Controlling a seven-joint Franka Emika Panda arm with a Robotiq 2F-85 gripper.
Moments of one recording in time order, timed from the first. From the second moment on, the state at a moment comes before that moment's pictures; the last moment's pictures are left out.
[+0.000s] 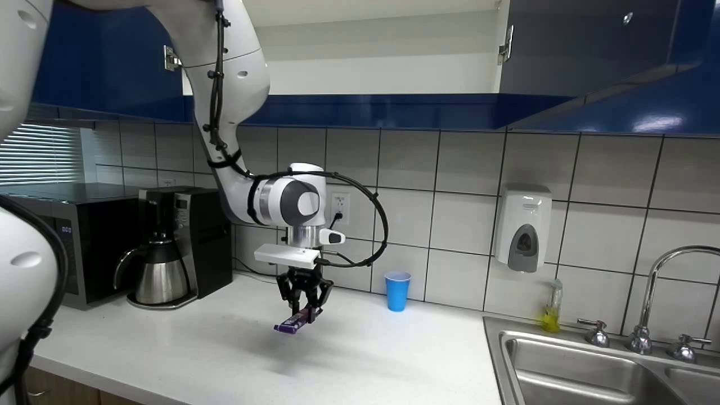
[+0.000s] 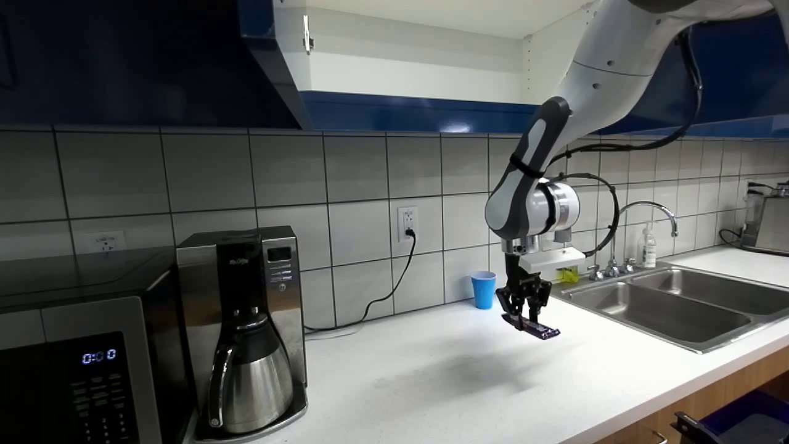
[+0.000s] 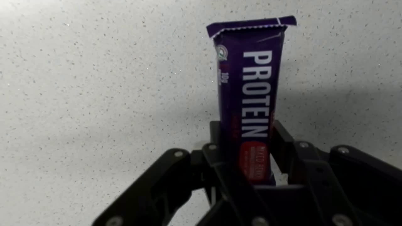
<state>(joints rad) -0.04 0.27 -0.09 -2.35 -0.04 2.56 -0.07</state>
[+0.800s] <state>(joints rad) -0.04 0.14 -0.06 -2.47 -0.05 2.57 -0.15</state>
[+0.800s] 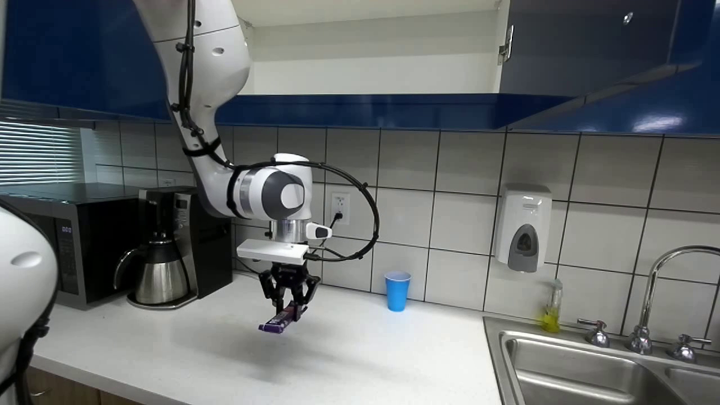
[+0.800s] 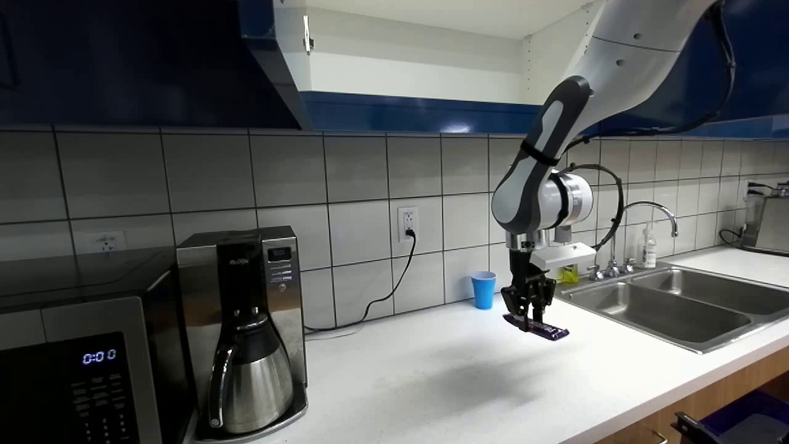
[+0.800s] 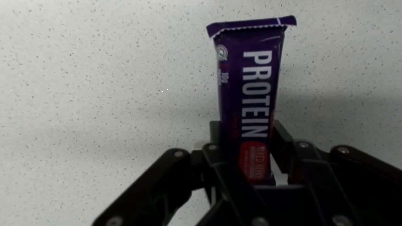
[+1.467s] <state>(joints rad) -0.03 -0.01 -0.05 -2.53 -0.04 2.47 -0.22</state>
